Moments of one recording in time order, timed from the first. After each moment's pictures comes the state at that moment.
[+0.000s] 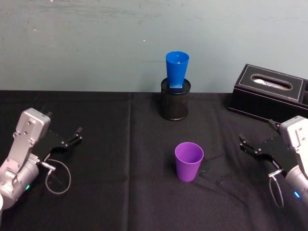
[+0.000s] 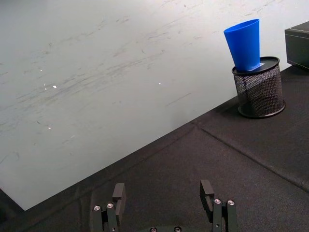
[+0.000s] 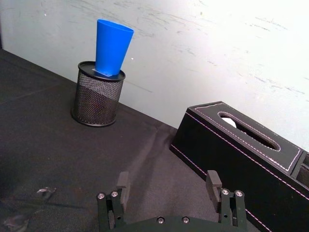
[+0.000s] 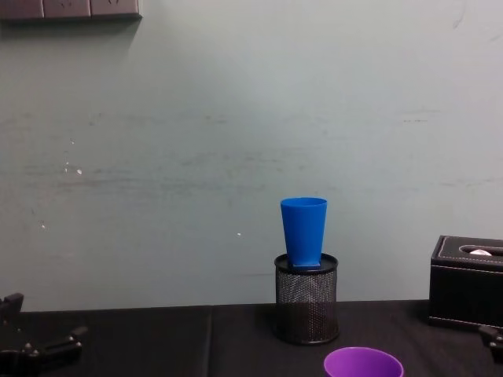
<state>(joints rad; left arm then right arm) -0.20 0.60 0.45 -1.41 -0.25 -0.12 0.03 0.20 0.60 -0.45 -1.41 0.25 -0.12 -0.03</state>
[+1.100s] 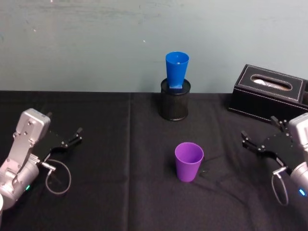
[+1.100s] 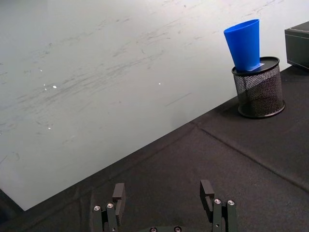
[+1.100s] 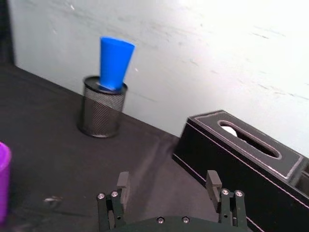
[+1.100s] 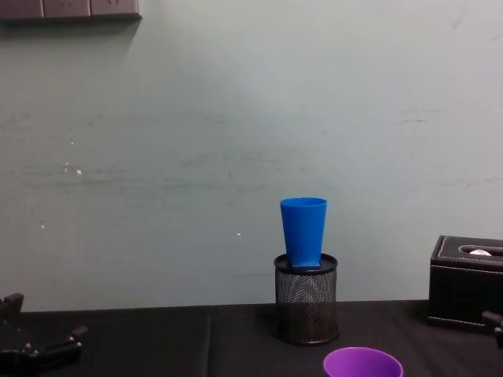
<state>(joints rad) -0.20 0.60 0.45 -1.41 -0.25 -0.12 0.03 0.19 0.62 -0.42 -1.43 0.29 -0.15 0.03</state>
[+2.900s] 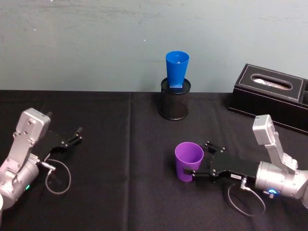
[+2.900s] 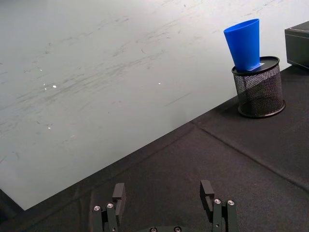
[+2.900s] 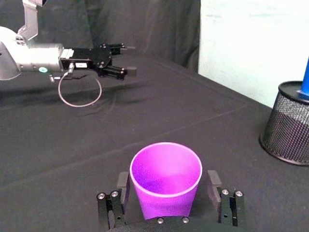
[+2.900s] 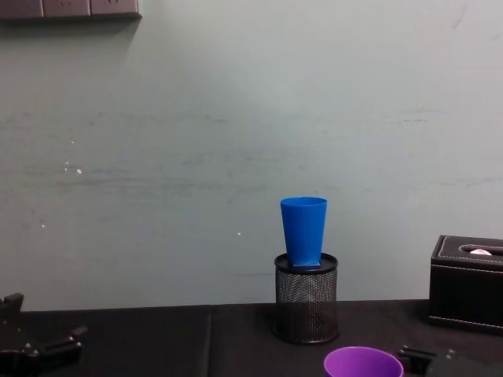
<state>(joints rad) -0.20 0.60 0.45 -1.41 -0.25 -0.12 0.03 0.49 0.47 -0.57 -1.01 0.50 -0.22 0.92</state>
